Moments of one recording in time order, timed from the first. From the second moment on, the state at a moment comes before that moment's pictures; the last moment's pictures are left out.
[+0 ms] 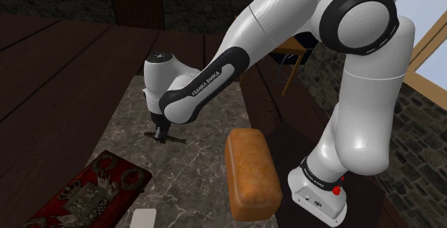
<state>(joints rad) 0.40 0.36 0.22 -2.11 -0.09 2.50 -0.02</state>
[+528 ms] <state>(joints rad) 0.39 0.31 0.23 -2.10 -0.07 2.44 -0.04</state>
